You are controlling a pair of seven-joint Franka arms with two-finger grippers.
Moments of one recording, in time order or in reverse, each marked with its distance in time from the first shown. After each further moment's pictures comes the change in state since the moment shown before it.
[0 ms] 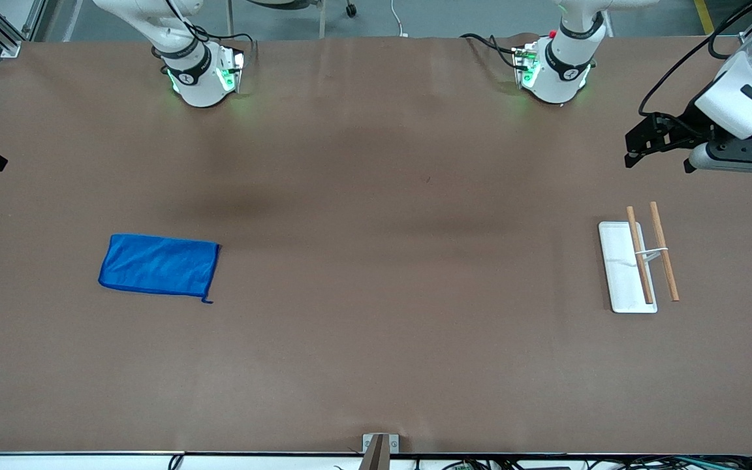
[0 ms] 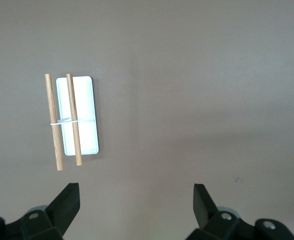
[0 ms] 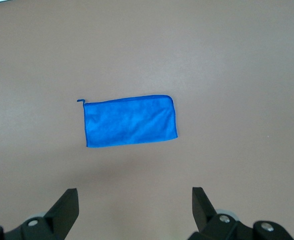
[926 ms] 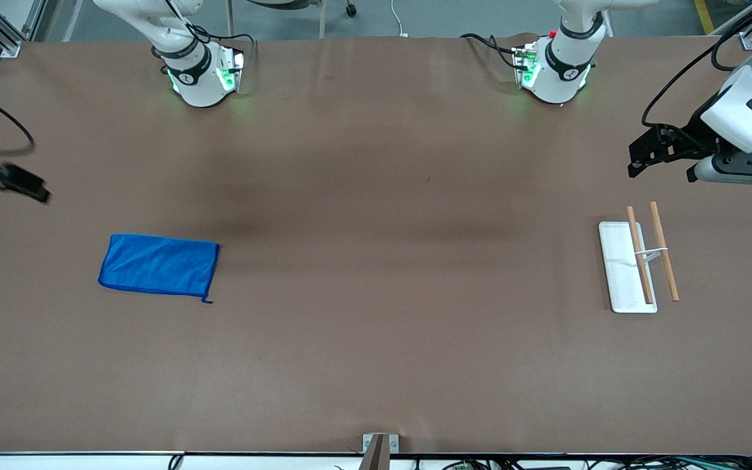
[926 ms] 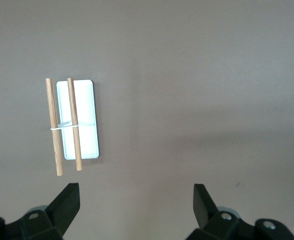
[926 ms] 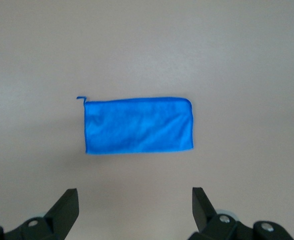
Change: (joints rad) left arm 0.003 0.036 0.005 0.024 0.000 0.013 0.000; right arm 0.013 0.153 0.044 -0.125 -0.001 0.204 -0.007
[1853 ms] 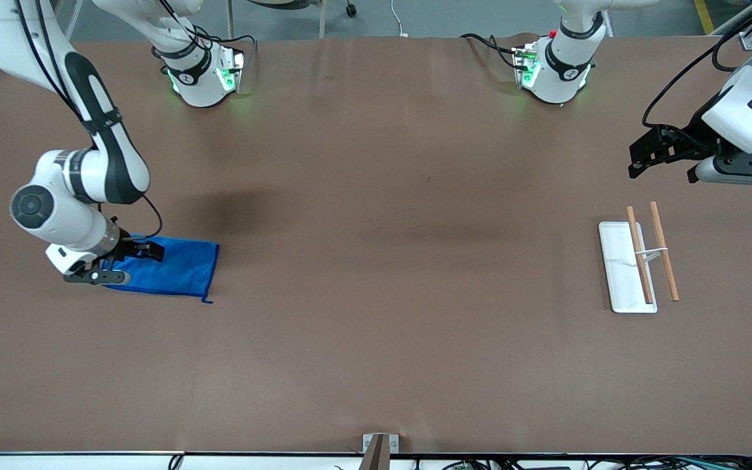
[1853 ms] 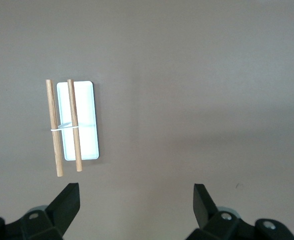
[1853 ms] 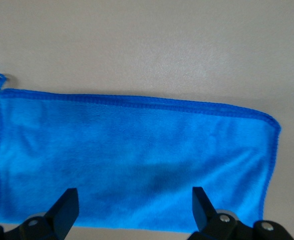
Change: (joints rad) left arm 0.000 0.001 0.000 0.005 0.000 0.000 0.000; right arm 0.006 0.289 0.001 -0.438 -0.054 0.721 -0.059
